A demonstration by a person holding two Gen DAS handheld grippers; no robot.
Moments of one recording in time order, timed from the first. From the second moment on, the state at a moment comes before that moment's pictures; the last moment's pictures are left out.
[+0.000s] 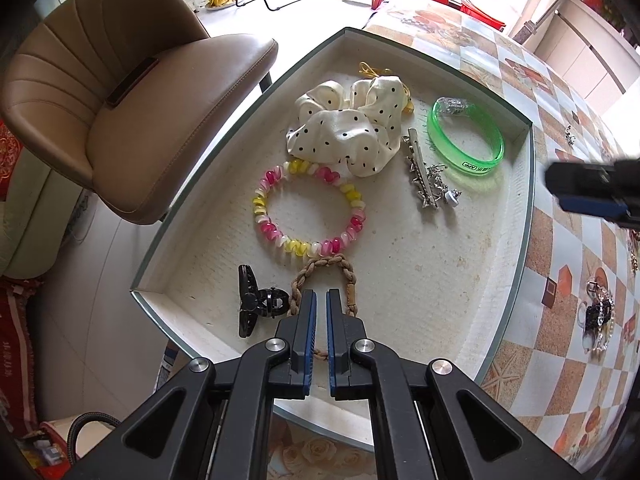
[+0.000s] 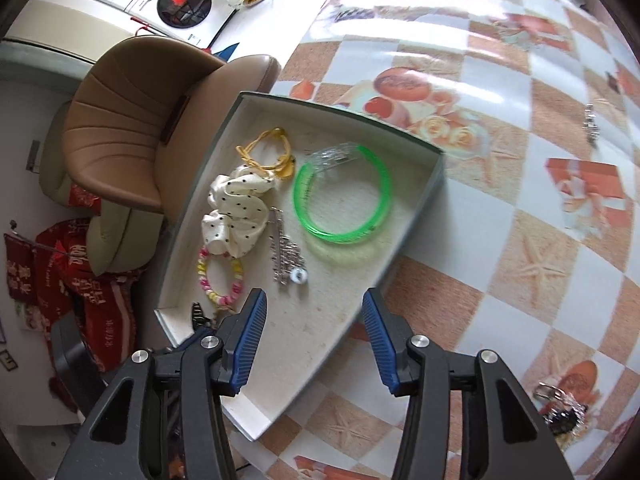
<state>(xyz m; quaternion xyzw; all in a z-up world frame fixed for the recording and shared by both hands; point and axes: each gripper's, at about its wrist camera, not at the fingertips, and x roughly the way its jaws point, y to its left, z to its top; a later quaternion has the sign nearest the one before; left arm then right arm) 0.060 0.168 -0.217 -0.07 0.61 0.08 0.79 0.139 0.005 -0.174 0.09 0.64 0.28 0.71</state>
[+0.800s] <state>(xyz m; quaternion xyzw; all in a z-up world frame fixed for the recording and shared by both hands) 0.073 0.140 -0.199 -0.02 0.59 0.10 0.80 0.103 -0.096 -0.157 0.10 0.61 0.20 0.76</state>
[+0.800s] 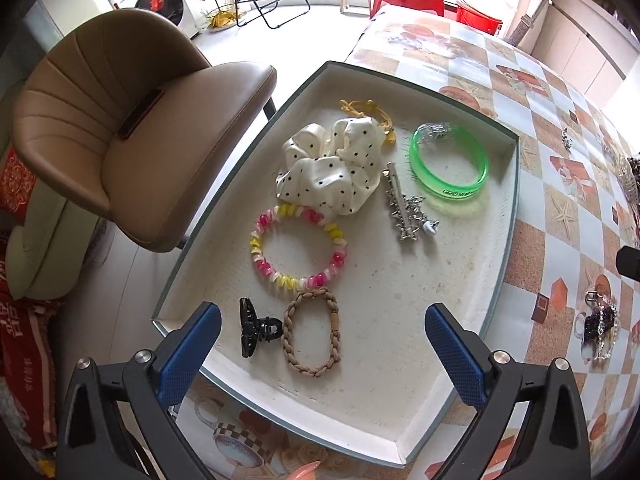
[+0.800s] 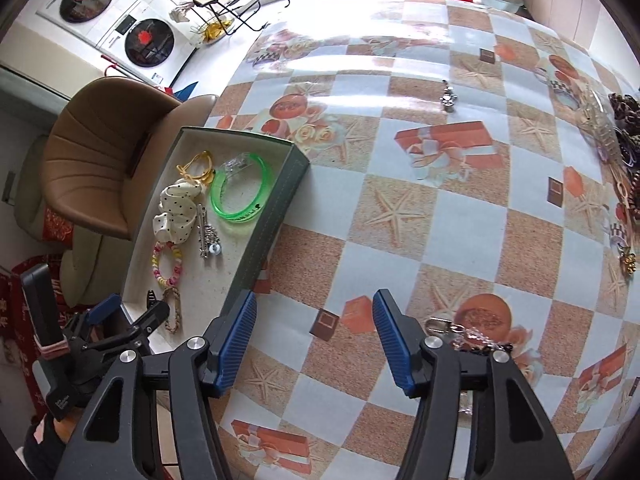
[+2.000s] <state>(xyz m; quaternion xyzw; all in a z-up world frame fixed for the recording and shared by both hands) 0.091 -0.035 -0.204 0.08 0.60 -0.10 0.79 0.049 -0.233 -0.214 0.13 0.64 0.05 0.75</state>
